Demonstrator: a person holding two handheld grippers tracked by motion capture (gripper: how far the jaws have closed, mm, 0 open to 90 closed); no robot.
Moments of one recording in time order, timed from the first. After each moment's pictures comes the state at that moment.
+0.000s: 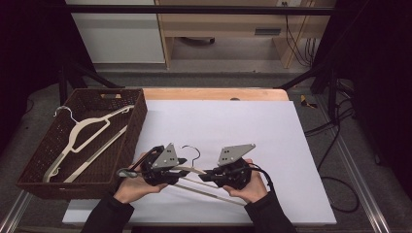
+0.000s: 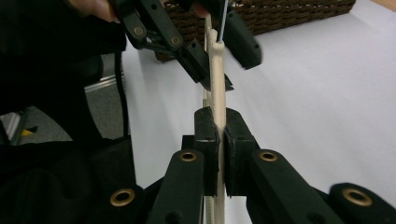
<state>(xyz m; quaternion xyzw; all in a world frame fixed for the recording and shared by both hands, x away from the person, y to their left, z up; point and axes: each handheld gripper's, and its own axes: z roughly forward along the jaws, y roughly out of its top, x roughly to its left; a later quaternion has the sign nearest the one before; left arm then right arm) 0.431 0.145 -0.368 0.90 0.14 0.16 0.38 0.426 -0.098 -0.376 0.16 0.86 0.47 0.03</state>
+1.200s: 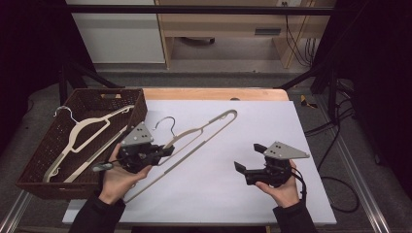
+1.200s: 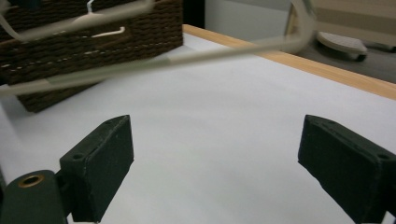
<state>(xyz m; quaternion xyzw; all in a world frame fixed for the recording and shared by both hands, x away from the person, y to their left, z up) 0.430 0.187 -0.301 0.83 0.27 0.15 0.45 0.414 -0.192 -0.376 0.35 0.76 0.51 0.21</state>
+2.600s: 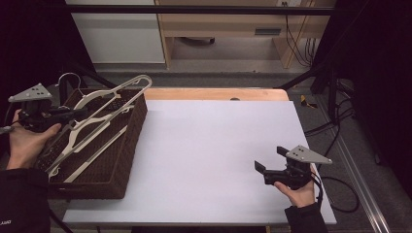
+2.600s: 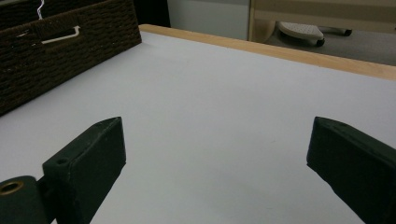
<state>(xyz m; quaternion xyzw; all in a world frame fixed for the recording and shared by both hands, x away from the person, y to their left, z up) 0.498 0.403 -0.273 0.79 0.38 0.23 0.42 0.411 -0.236 -0.390 0.42 0.72 0.50 0.23</state>
